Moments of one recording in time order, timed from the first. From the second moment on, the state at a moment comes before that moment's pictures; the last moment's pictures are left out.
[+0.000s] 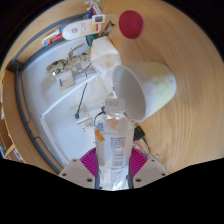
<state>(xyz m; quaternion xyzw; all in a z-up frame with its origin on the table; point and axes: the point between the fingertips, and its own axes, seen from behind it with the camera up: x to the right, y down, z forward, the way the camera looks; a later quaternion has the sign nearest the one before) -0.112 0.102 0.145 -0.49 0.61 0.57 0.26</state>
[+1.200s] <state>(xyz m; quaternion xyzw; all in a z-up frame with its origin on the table) 0.144 0.108 0.107 -0.80 0.02 -0.05 0.60</state>
